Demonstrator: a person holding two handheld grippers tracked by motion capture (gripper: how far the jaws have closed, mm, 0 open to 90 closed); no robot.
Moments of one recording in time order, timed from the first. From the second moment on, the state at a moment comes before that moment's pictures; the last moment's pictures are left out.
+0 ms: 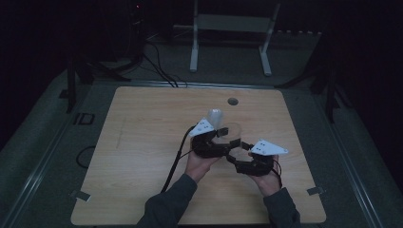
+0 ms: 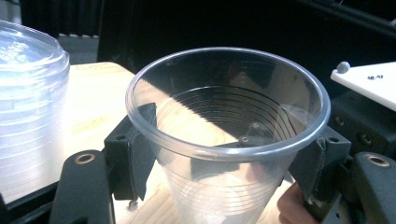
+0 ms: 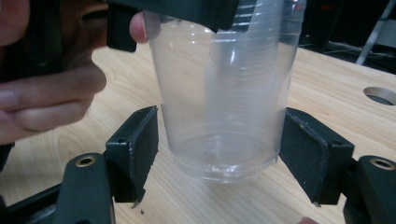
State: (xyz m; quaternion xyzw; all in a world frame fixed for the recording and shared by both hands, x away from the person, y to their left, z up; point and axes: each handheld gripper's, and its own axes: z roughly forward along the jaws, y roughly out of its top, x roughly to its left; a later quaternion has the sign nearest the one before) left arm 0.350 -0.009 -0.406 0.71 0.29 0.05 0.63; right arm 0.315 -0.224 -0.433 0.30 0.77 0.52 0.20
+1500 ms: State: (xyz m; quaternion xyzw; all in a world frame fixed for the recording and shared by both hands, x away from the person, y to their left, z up) left arm 0.339 -0.017 -0.405 0.73 0.28 0.11 0.61; right arm 0.317 -0.220 -0.444 0.31 0.78 0.51 0.19
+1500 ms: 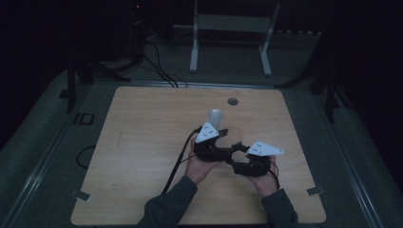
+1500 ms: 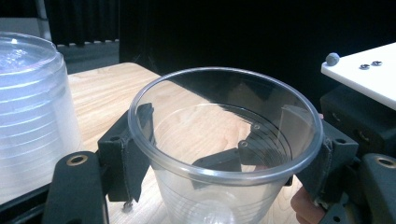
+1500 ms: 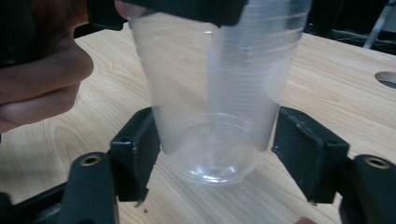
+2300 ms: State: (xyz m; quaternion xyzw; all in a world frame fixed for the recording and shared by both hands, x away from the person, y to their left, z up) left arm 0.335 -0.015 -0.404 0.73 0.28 0.14 0.60; right arm 0.309 -0.238 -0.446 0.33 0.78 0.50 0.19
